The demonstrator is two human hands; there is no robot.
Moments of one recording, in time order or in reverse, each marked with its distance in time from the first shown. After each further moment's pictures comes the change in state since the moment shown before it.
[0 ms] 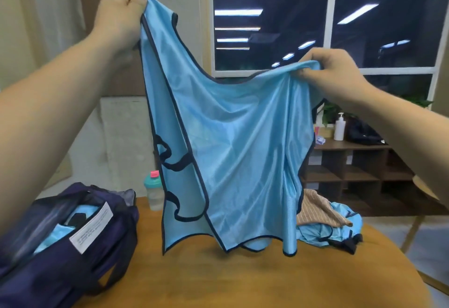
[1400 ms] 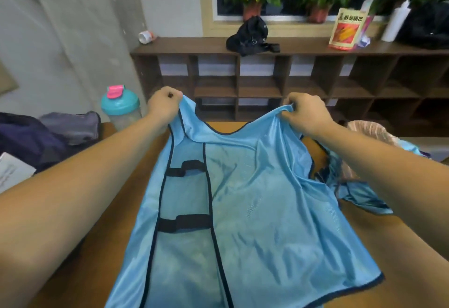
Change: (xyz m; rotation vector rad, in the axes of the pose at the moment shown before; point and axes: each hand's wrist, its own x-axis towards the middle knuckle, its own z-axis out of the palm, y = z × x) left_hand -0.164 -0.515 0.128 0.534 -0.262 -0.630; right_hand -0.127 0.276 0.314 -0.349 -0.520 0.523
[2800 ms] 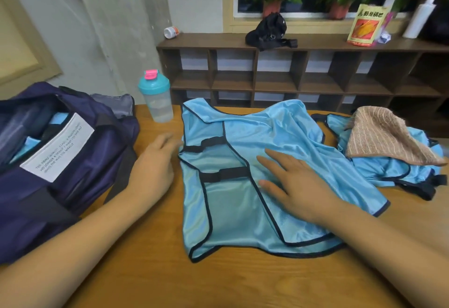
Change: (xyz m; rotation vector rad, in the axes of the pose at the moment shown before) left_hand -0.247 -0.060 -0.102 0.513 -0.088 0.388; right_hand -0.218 -0.022 0.048 -0.141 -0.258 -0.470
